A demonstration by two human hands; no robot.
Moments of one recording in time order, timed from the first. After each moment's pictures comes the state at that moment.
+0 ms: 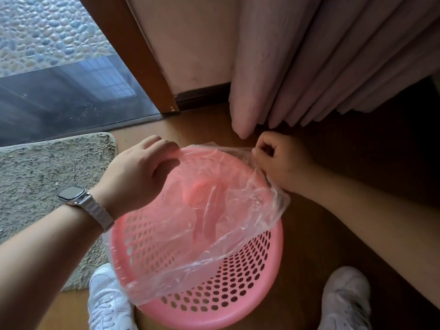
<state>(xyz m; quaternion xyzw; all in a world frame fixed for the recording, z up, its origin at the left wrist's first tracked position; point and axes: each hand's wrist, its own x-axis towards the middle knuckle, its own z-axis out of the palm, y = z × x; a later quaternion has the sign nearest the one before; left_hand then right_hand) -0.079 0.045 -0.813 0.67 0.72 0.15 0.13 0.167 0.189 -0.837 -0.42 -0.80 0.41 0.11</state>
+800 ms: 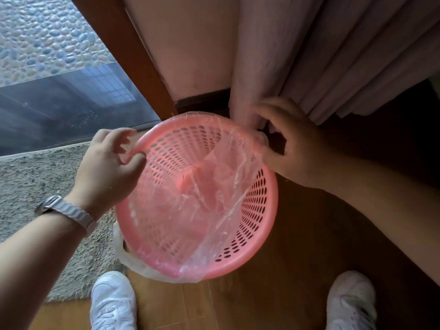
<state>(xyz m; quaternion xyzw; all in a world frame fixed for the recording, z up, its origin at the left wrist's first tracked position) -0.108 0.043 -0.809 0.44 0.86 0.21 0.15 0.167 0.212 -0.805 -0.28 -0.90 0.29 0.17</state>
